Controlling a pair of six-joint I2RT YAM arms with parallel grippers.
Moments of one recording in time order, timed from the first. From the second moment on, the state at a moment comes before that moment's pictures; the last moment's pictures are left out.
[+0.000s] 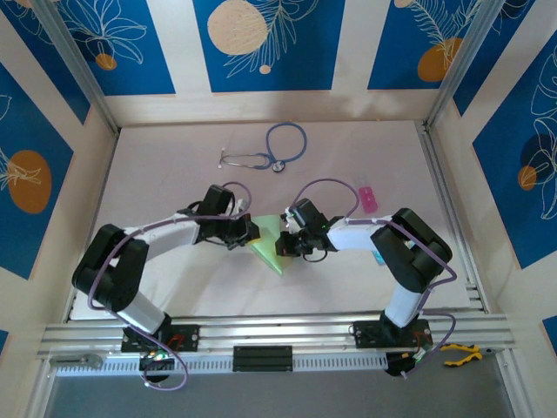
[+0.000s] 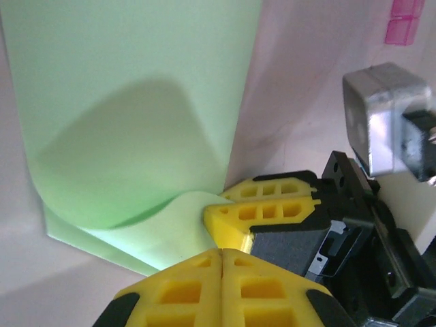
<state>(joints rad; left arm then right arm) -0.53 1.57 0.78 -0.16 0.61 -0.87 0.71 1.73 0.80 -0.07 -0.41 0.62</state>
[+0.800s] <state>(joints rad) -0.59 1.67 0.69 0.12 0.58 -1.04 0.73 1.73 0.80 -0.07 -0.39 0.63</state>
